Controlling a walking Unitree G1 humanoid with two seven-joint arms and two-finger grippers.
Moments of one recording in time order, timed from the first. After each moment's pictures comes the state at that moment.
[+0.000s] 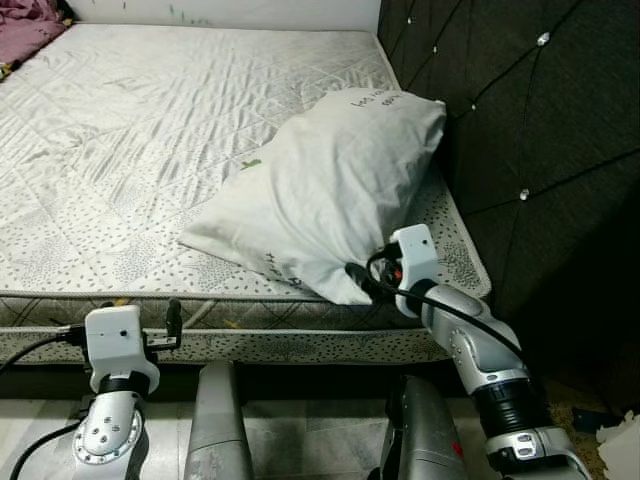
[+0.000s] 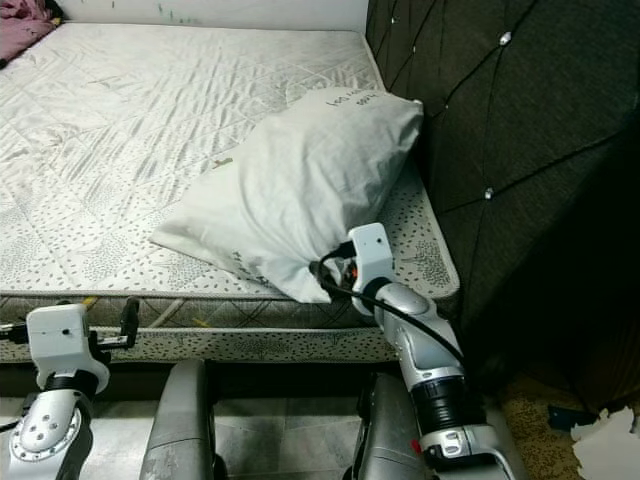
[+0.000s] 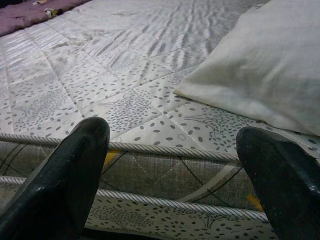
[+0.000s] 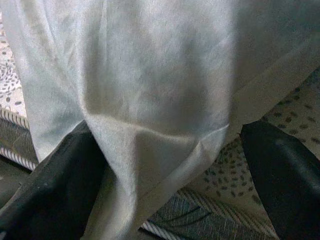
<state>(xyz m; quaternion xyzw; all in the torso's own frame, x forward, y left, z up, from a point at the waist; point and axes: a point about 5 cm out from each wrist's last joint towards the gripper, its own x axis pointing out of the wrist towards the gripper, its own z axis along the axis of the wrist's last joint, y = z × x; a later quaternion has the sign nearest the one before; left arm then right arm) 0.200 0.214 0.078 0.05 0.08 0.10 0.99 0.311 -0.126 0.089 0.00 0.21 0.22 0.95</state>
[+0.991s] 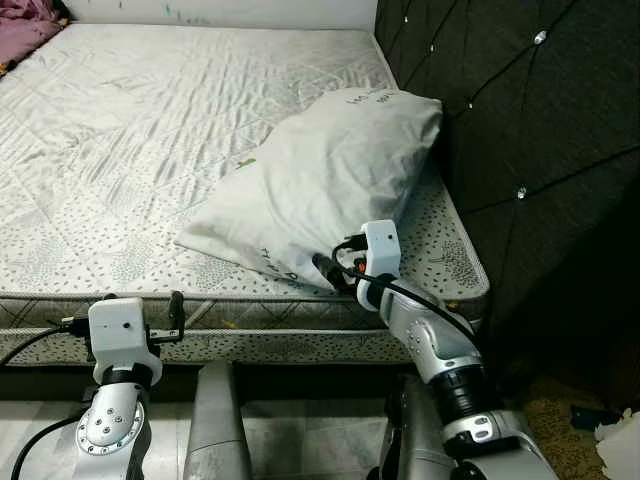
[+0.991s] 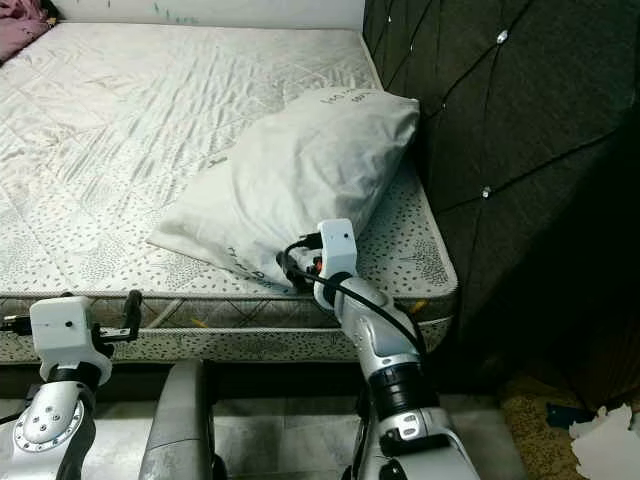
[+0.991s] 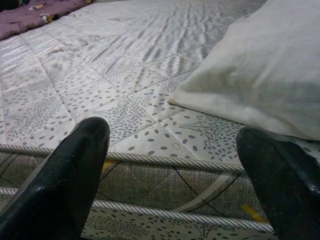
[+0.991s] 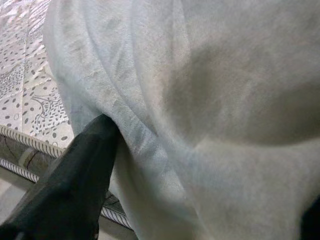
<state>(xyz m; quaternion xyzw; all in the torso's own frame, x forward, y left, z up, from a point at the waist) 0.207 0.212 0.082 0.05 0.07 0.09 0.99 0.322 -0.072 0.090 0.09 0.21 0.22 0.95</state>
